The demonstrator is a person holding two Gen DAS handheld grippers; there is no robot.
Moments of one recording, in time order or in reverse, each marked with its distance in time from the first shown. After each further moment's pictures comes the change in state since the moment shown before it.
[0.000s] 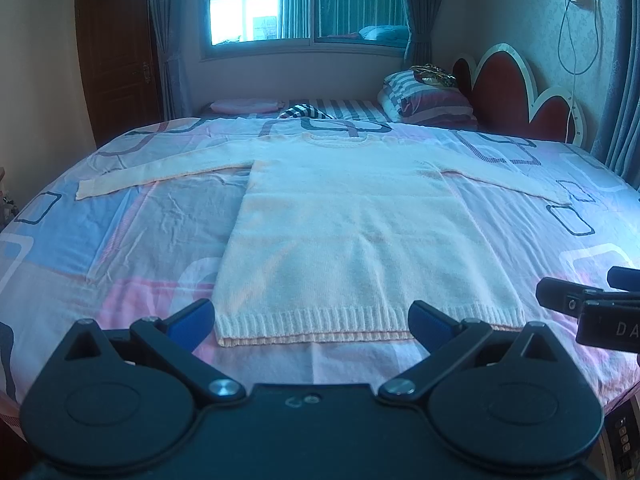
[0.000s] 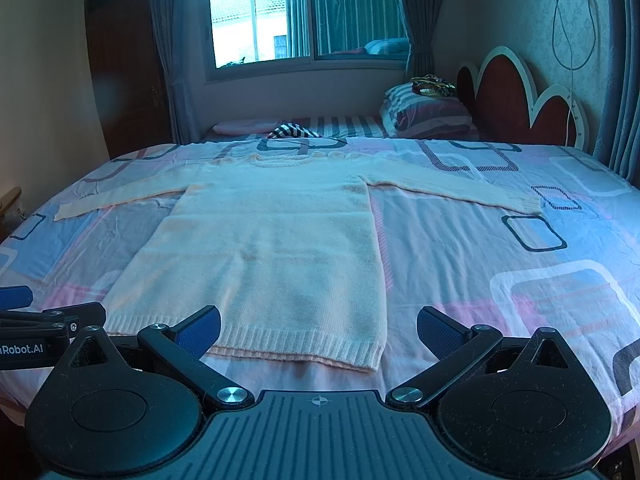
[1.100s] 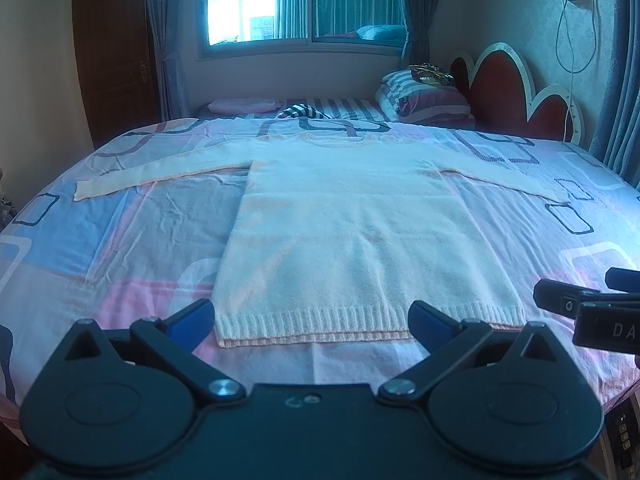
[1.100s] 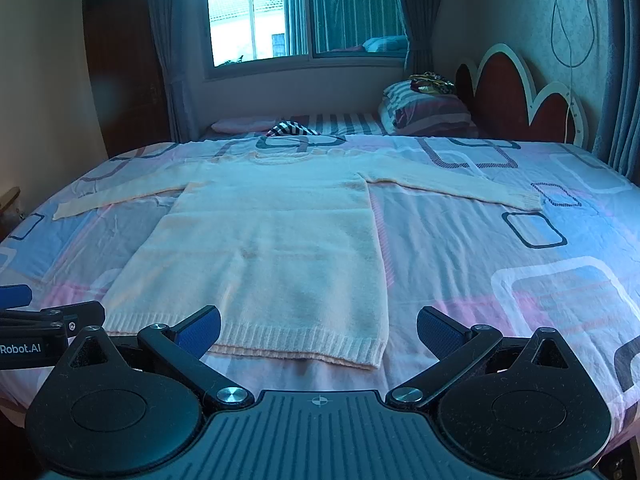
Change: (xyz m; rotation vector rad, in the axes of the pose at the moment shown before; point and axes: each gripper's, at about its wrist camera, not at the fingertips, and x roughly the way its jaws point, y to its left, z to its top) left arm 0.001 0.000 -0.002 0.005 0.000 -0.004; right arm 0.003 -0.001 -0.001 0.005 0.005 -0.002
